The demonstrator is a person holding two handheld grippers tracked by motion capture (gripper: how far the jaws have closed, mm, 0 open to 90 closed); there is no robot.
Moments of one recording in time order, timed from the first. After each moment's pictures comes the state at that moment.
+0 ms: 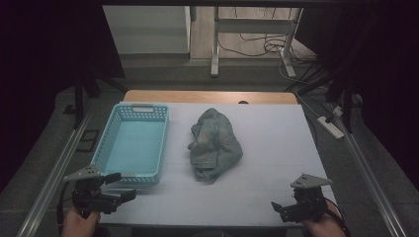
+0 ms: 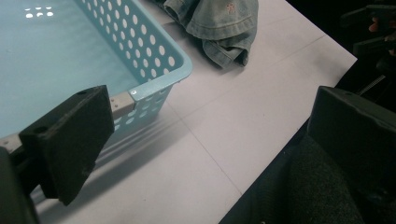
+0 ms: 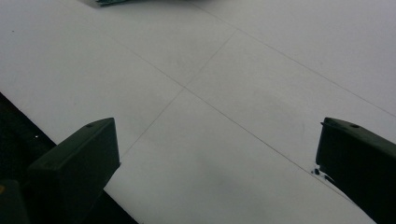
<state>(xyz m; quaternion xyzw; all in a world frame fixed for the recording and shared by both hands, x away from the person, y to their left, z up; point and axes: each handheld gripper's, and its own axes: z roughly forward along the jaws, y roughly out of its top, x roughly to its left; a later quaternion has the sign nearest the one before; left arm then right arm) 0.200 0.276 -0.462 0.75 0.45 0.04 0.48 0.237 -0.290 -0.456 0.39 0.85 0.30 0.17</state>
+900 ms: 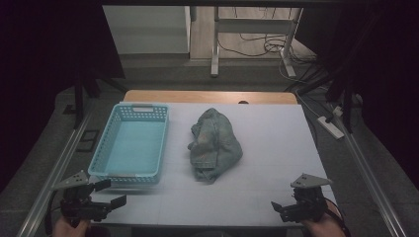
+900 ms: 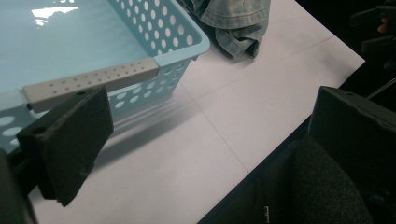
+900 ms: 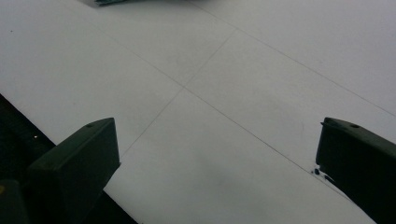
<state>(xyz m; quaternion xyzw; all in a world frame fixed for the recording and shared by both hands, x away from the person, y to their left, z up) 0.180 0.296 -0.471 0.74 0.47 0.04 0.48 0.237 -0.290 -0.456 0.39 0.85 0.30 0.17</state>
